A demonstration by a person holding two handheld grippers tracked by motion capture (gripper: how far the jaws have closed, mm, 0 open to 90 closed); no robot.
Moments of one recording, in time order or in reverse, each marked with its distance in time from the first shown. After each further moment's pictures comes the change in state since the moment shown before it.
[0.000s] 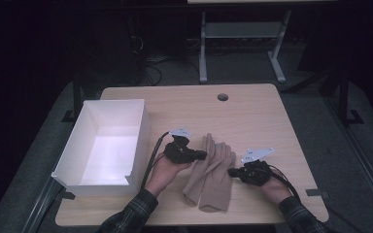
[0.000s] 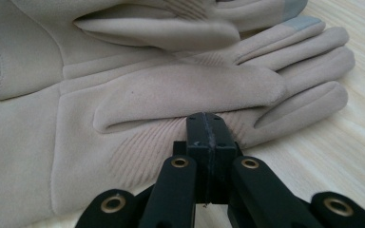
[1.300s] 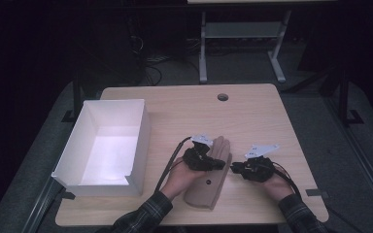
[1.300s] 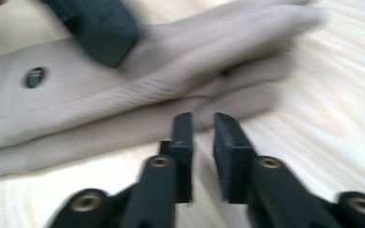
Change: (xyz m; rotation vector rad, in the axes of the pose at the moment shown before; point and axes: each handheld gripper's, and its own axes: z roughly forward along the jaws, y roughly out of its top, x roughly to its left) left arm -0.036 0.000 0.046 0.100 -0.091 0.073; right arm -0.013 0.001 -0.010 -0.033 -0.073 0.050
